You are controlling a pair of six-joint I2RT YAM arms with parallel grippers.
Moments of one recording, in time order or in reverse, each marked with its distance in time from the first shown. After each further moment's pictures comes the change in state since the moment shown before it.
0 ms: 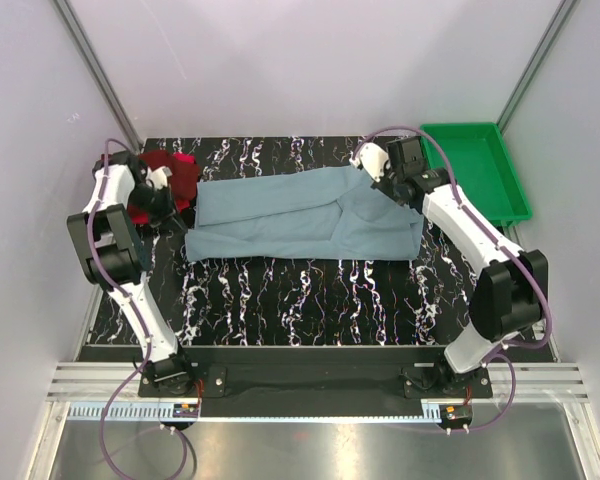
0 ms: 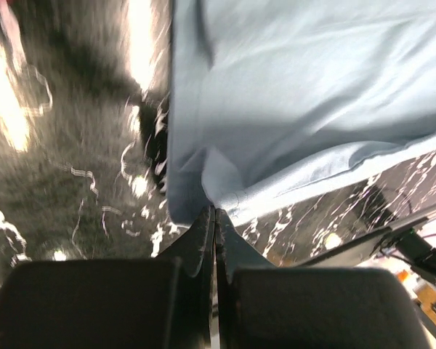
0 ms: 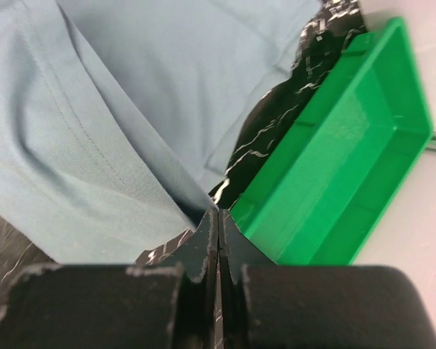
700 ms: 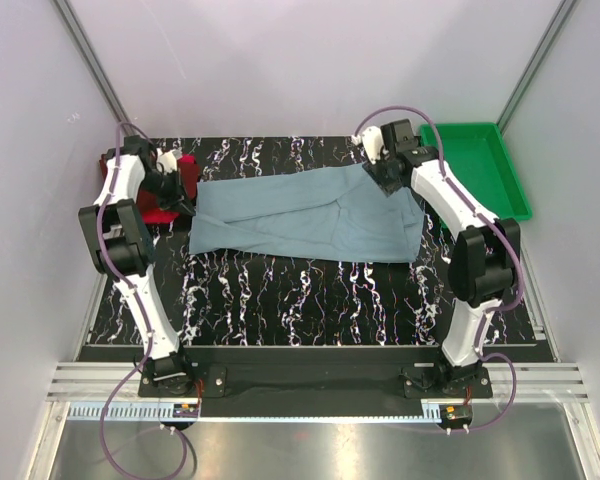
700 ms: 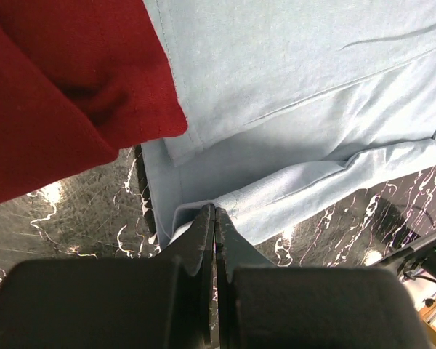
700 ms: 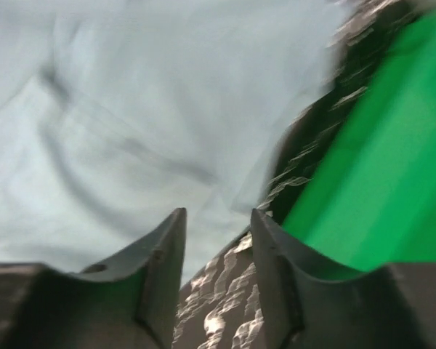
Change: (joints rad) left arm -0.063 0.100 0.182 0.069 0.035 0.020; right arm -0.048 0.265 0.294 -0.075 -0.061 0.204
